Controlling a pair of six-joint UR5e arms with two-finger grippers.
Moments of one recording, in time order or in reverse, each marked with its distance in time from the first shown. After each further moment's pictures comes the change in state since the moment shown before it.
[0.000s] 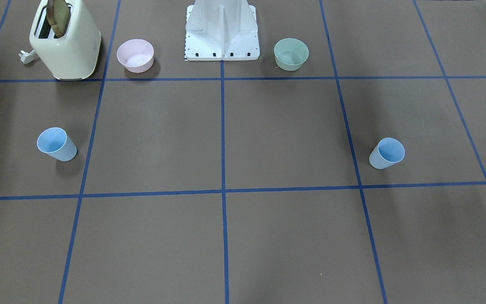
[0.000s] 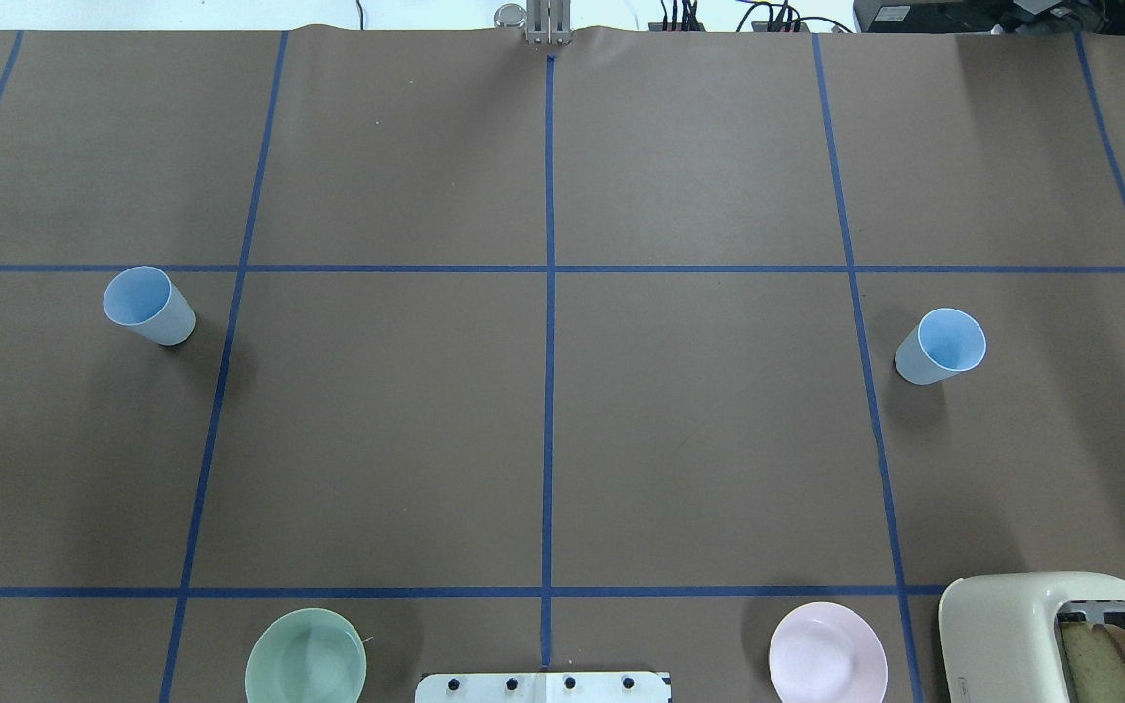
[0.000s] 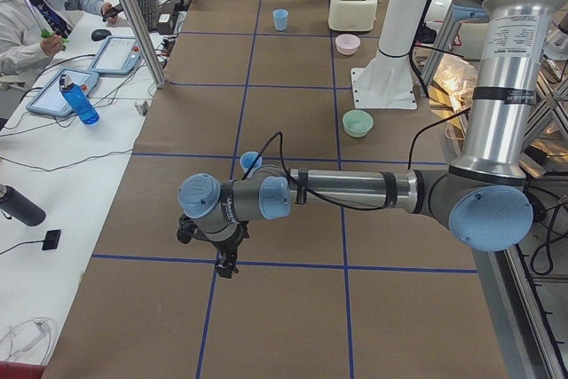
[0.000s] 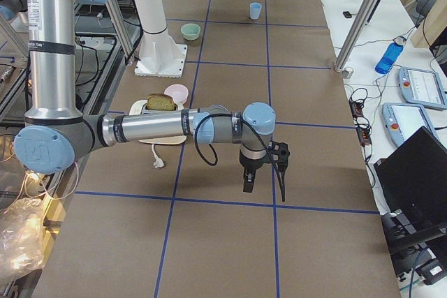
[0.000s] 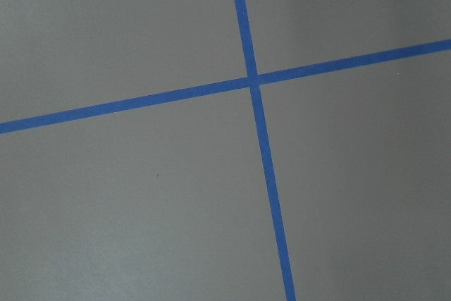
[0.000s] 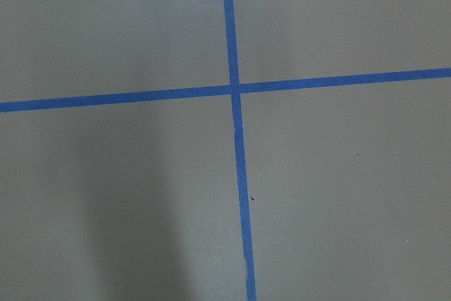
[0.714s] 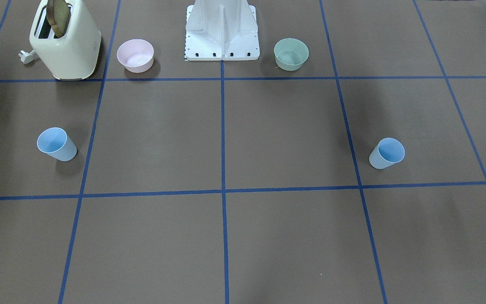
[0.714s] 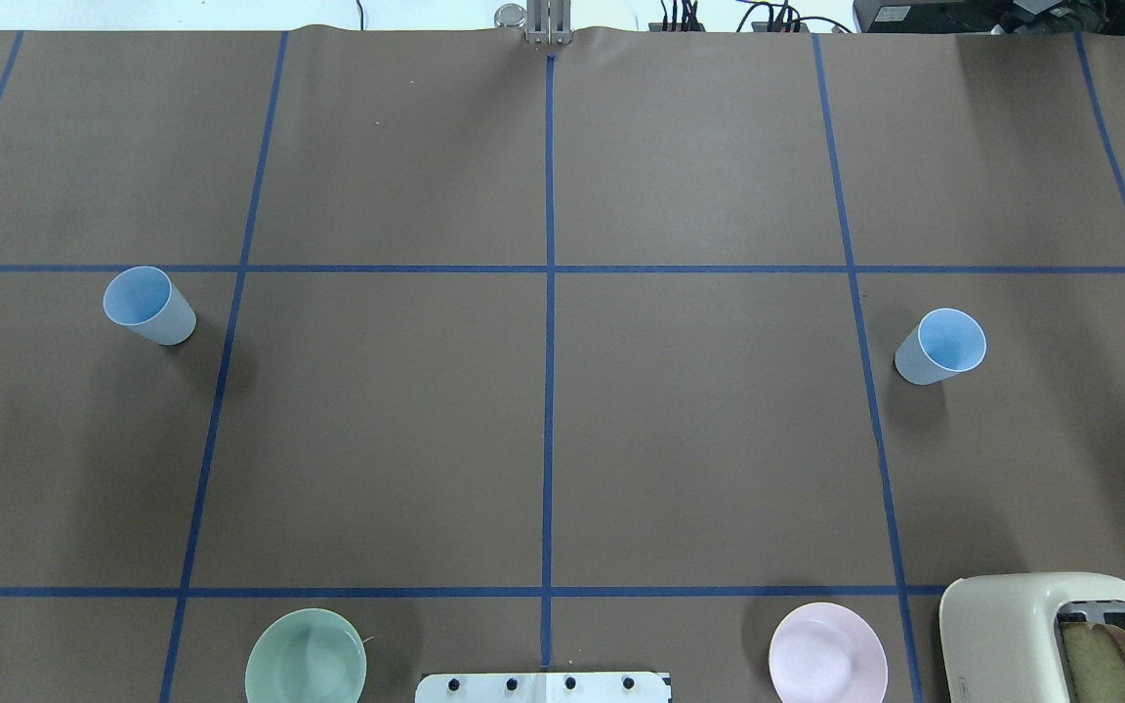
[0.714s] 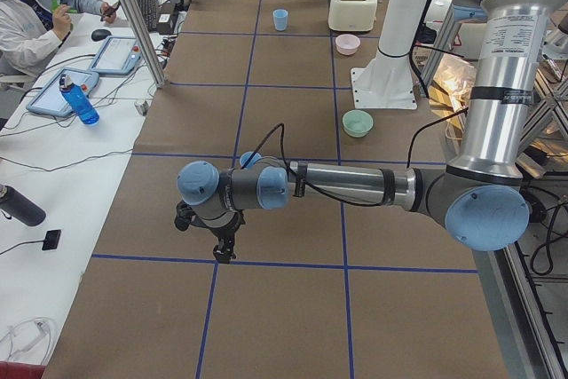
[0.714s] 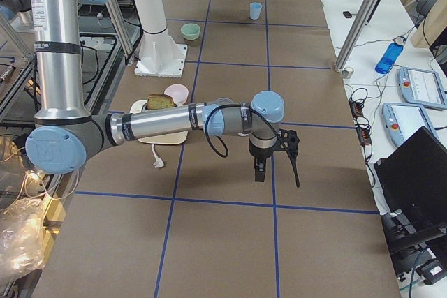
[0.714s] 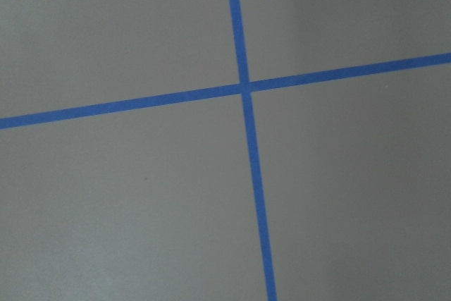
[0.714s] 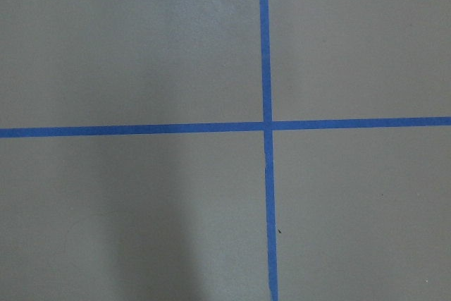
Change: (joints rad) left arm 0.087 -0.017 -0.137 -0.001 -0.051 -0.213; right arm -0.034 0.071 -0.003 0.036 0.027 0.014
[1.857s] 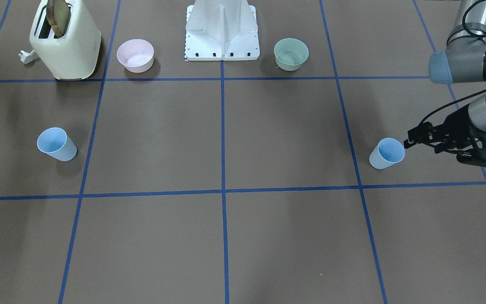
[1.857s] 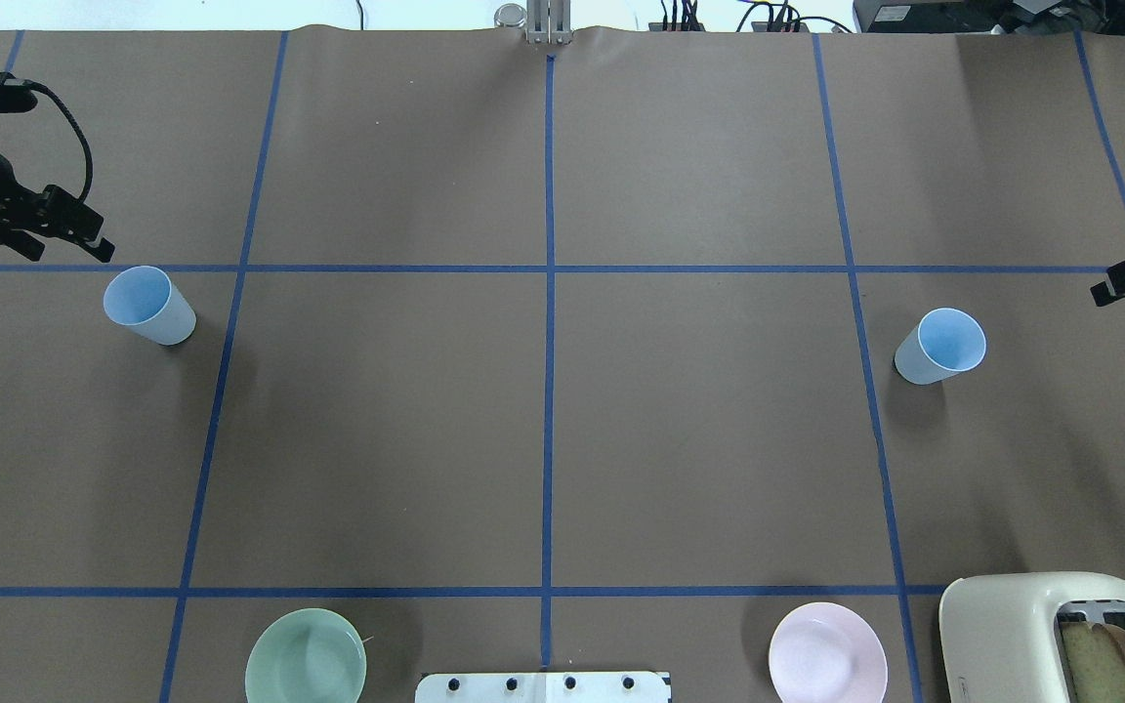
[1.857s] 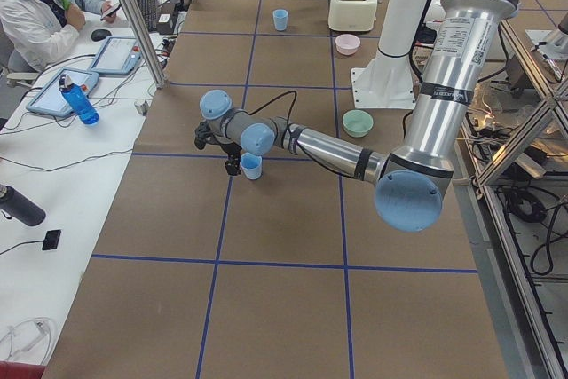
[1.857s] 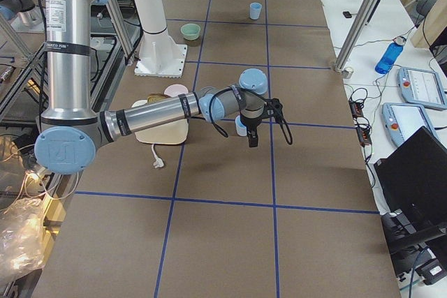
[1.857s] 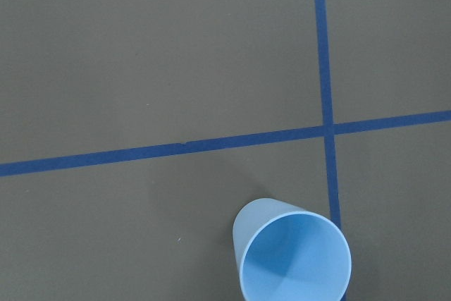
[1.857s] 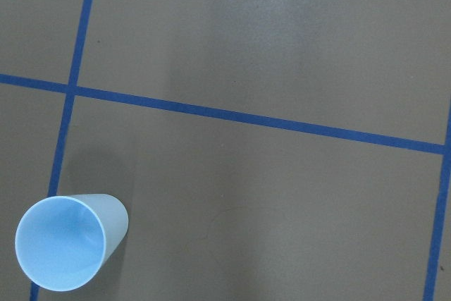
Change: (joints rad) left arm 0.338 -0.122 0.037 -0.389 -0.010 -0.580; right arm -0.272 -0.109 0.134 0.294 0.014 0.251
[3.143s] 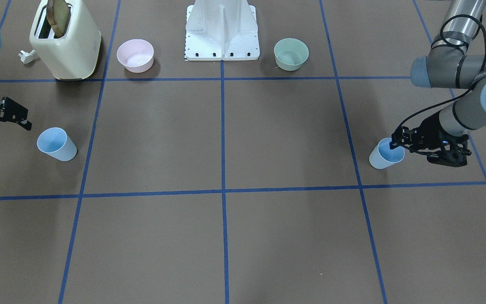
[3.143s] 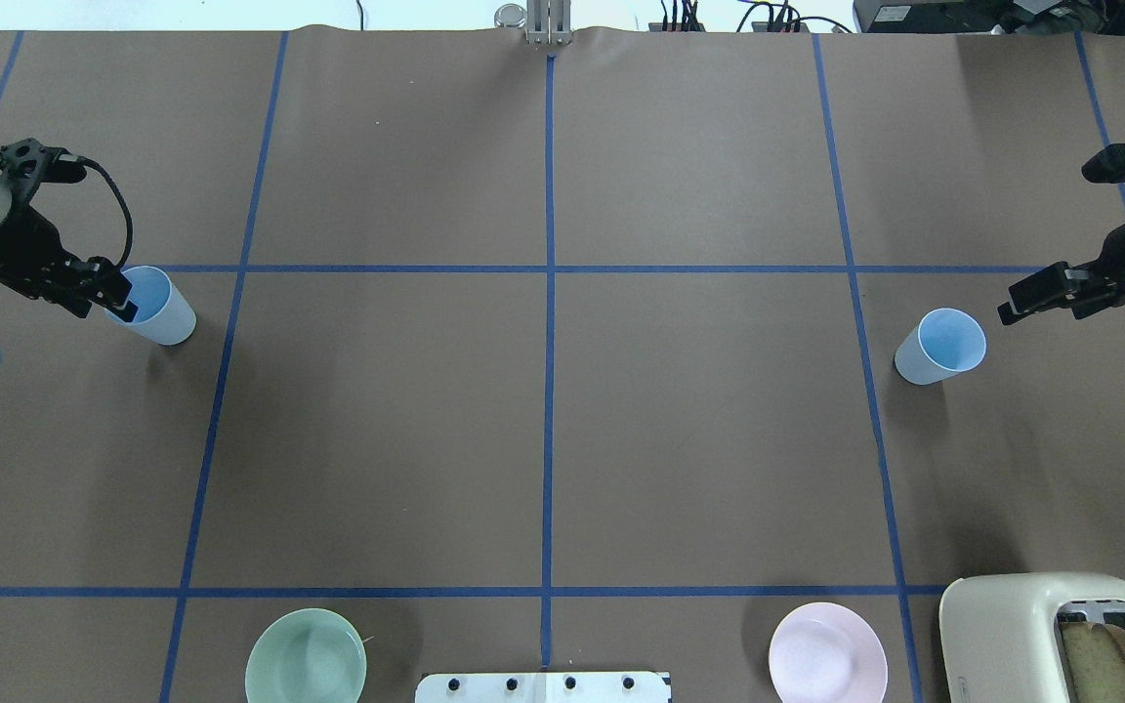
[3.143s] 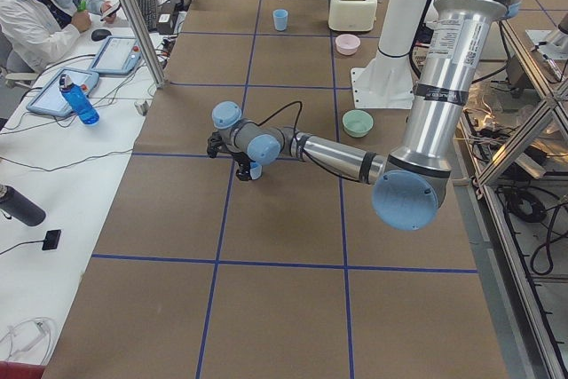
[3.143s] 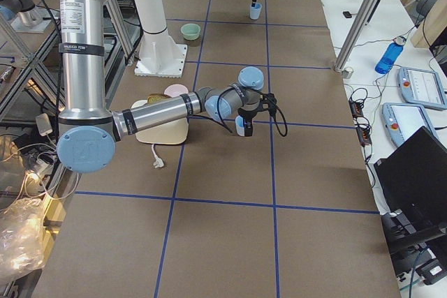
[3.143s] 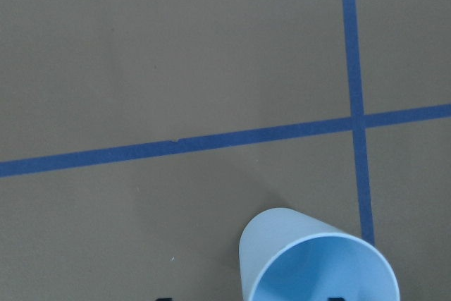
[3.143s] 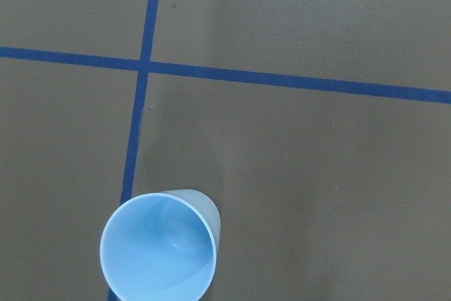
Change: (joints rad) left arm 0.104 0.043 0.044 -0.095 0.045 -0.036; right arm -0.121 0.073 -0.049 0.057 -0.002 0.178
